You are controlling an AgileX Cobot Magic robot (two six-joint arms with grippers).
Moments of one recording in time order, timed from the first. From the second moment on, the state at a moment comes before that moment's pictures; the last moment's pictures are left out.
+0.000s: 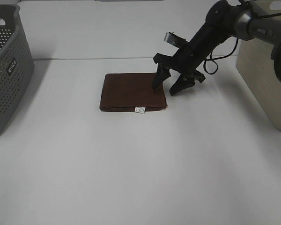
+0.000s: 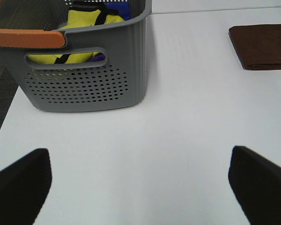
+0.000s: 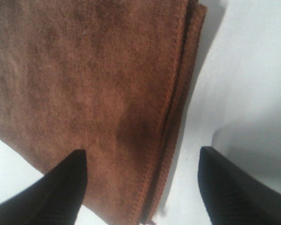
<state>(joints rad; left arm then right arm) 0.02 -0.01 -0.50 0.00 1.06 0.01 0.23 2.64 -2.29 0.56 1.18 -0.20</state>
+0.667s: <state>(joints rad) 0.02 -0.01 -0.50 0.00 1.06 0.01 0.26 2.70 -2.30 0.67 1.09 -0.28</state>
